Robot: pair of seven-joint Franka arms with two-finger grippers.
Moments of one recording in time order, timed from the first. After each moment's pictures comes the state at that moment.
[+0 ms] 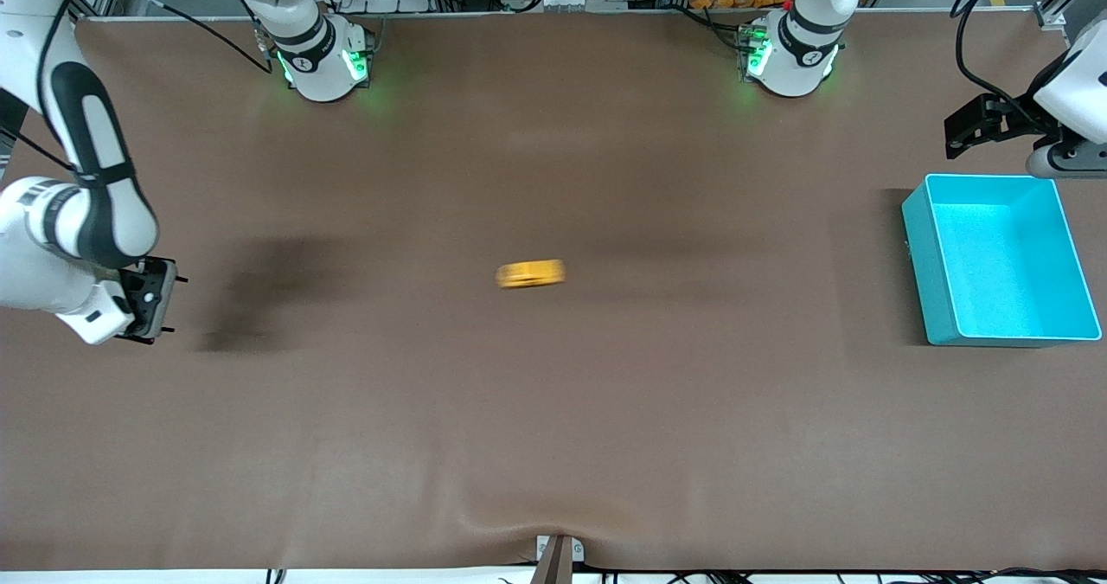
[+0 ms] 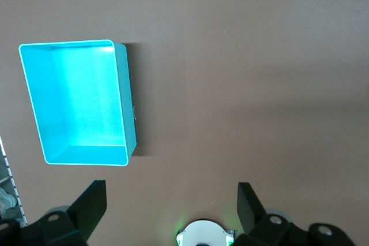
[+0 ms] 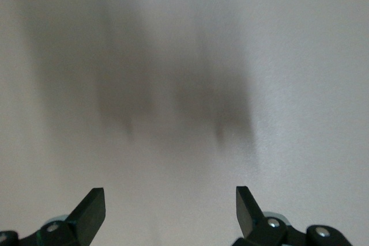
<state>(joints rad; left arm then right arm) 0.01 0.00 -0.11 -1.49 0.09 1.38 -0.02 -0.27 0.47 -0.02 -1.82 0.02 2.12 -1.69</state>
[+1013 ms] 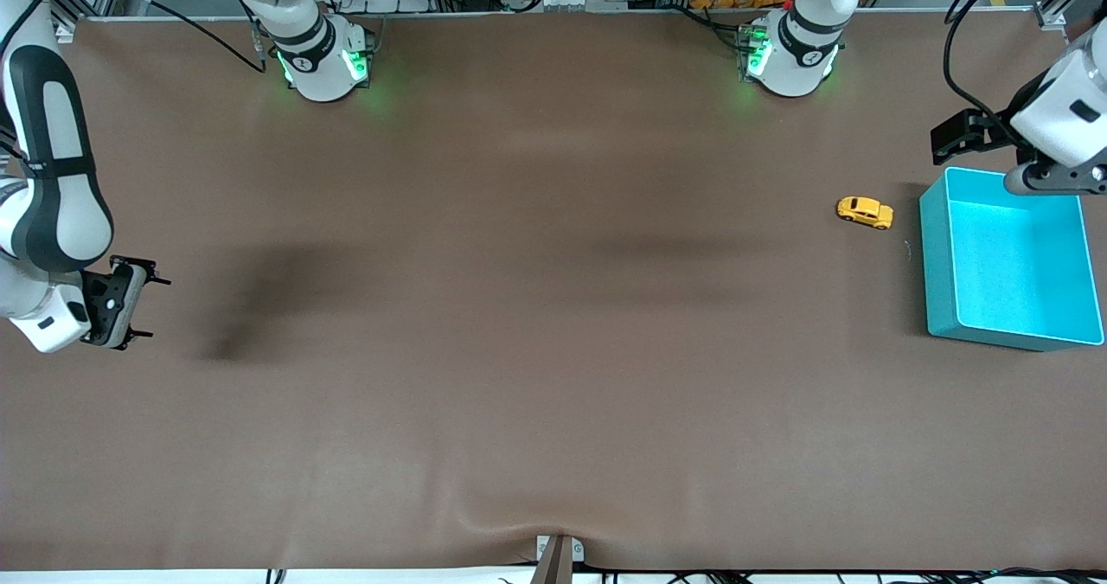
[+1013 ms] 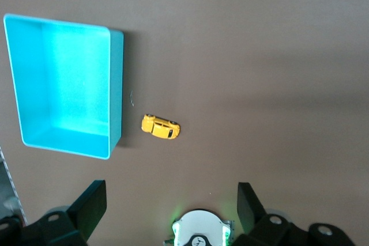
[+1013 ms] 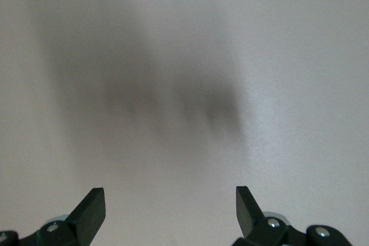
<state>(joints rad) 0.03 0.00 -0.11 -1.57 0.09 1.39 -0.08 -0.28 0.46 -0.02 -1.73 0.07 2.03 -1.62</state>
